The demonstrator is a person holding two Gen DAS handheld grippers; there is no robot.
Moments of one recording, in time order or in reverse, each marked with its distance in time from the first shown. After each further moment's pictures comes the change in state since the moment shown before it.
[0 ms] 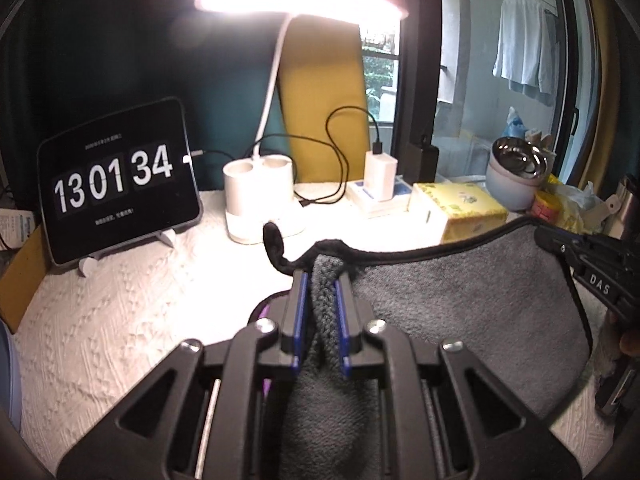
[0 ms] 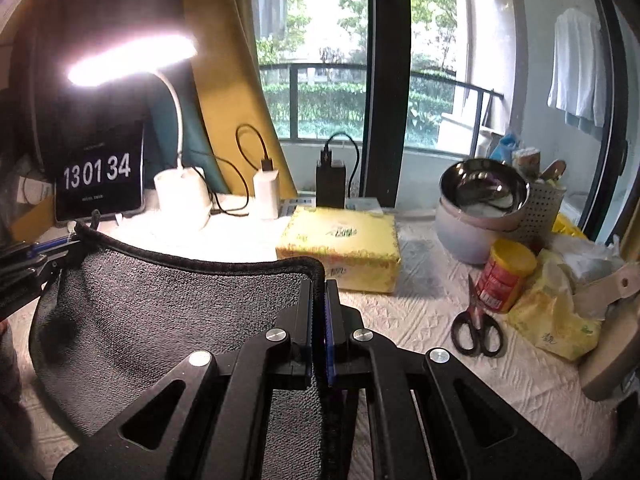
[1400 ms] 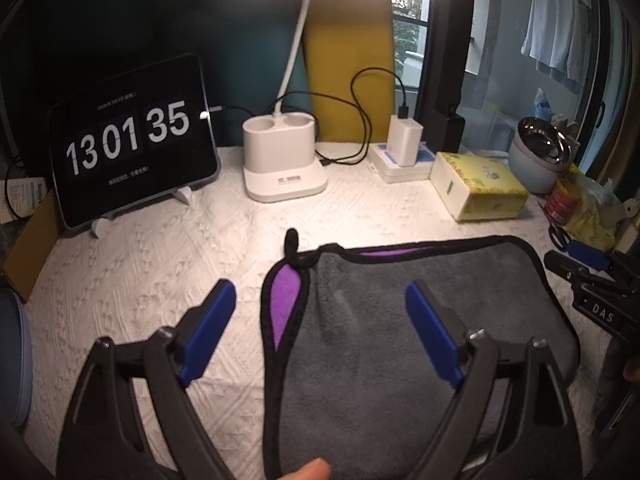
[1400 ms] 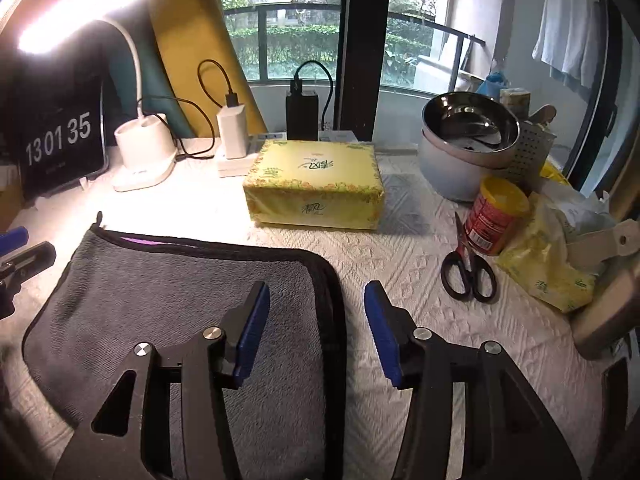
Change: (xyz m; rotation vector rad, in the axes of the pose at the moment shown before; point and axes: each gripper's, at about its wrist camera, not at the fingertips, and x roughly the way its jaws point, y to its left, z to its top) left arm -0.004 0.004 0.001 -0.061 0.166 0.056; right arm 0.002 0.002 -0.007 0.039 0.190 -0.090
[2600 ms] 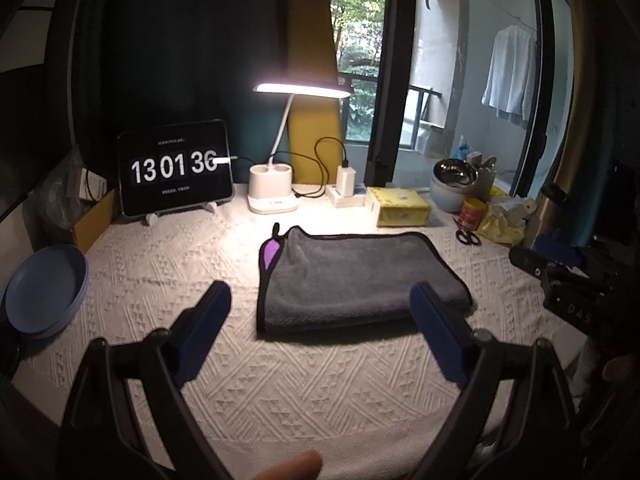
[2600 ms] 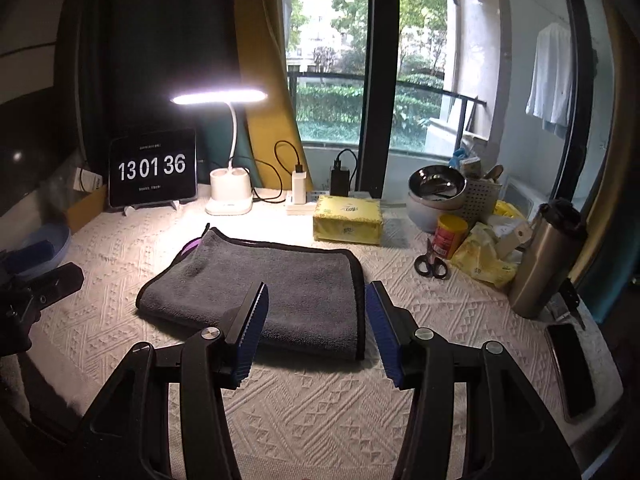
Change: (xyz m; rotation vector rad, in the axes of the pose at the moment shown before) left arm -0.198 -0.011 -0.097 -0.017 -0.229 -0.084; right arm -0.196 0.034 -0.080 -0.050 -0.250 0.048
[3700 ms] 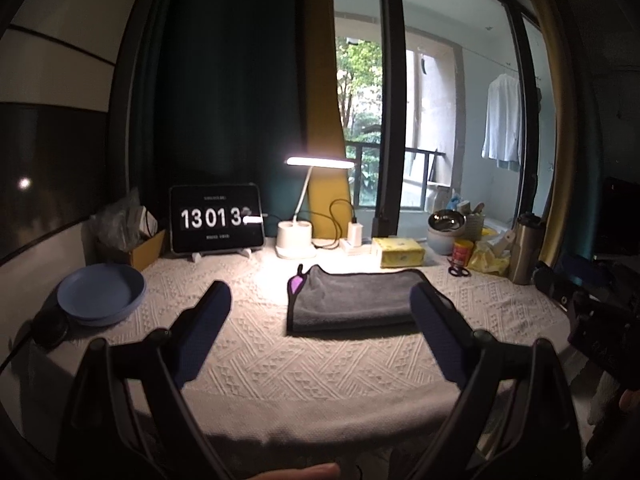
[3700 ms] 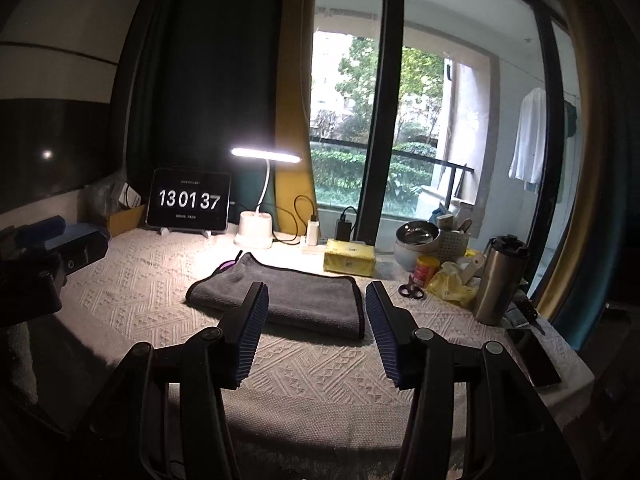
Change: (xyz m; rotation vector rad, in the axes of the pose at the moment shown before) left arm -0.123 -0.003 -0.060 0.023 -0.289 0.070; right arm -0.137 0.039 -0.065 -0.054 -0.254 -0.043
